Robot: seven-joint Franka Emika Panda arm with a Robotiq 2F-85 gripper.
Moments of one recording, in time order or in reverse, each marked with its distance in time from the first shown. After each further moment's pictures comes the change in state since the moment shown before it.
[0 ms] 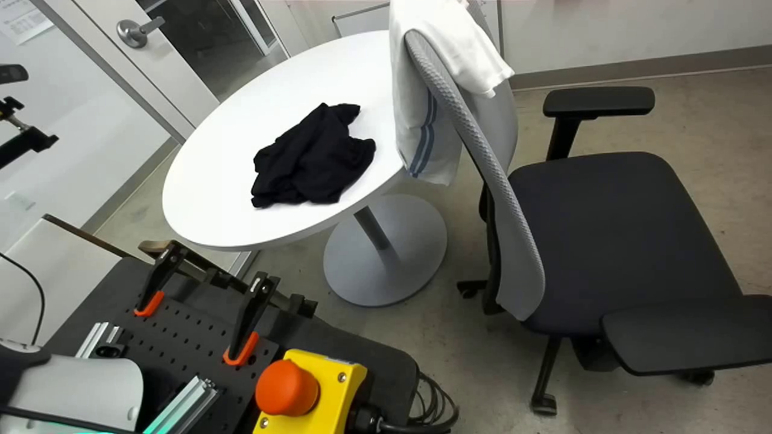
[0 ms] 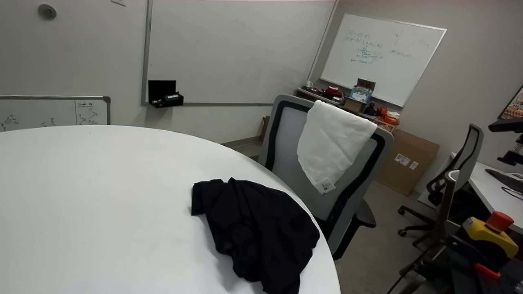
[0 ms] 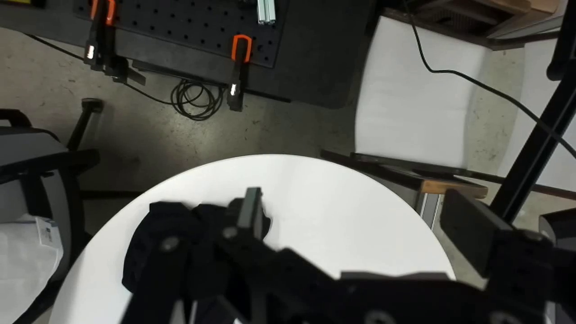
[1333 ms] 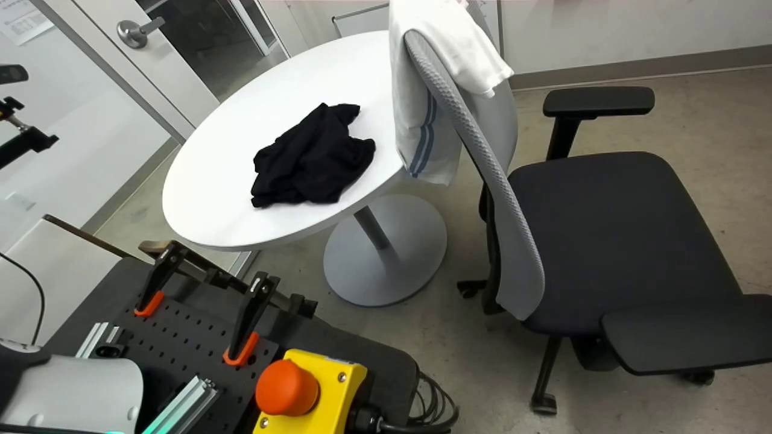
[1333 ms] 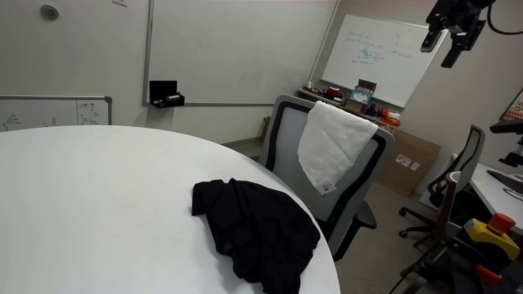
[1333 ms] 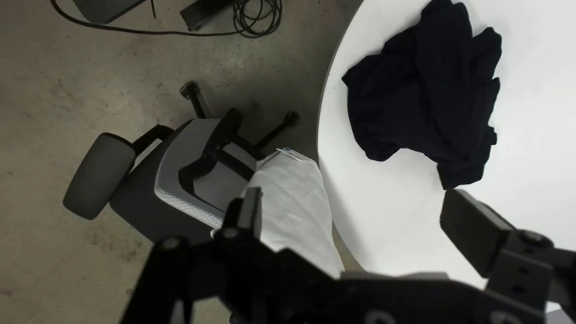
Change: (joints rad) arm -0.421 0.240 -0.257 0.083 -0.212 0.351 0.122
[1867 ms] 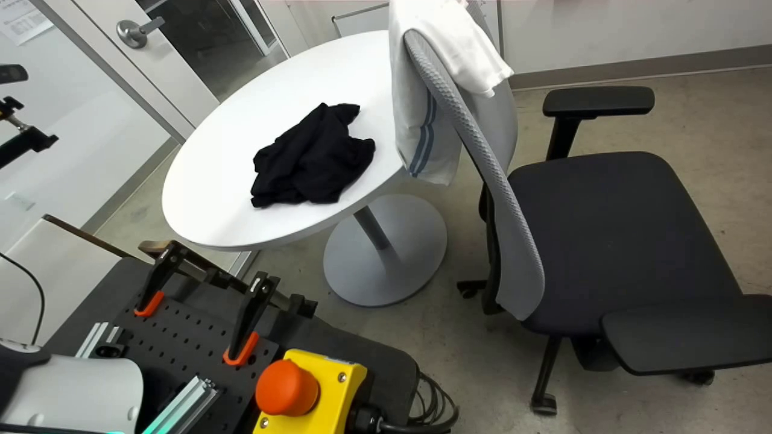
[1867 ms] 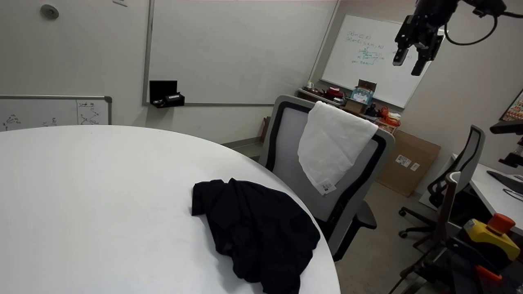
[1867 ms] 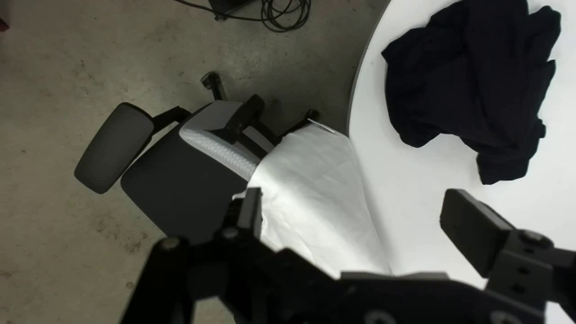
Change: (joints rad) arm 0.000 0.275 -0.071 0.228 -0.031 -0.013 -0.135
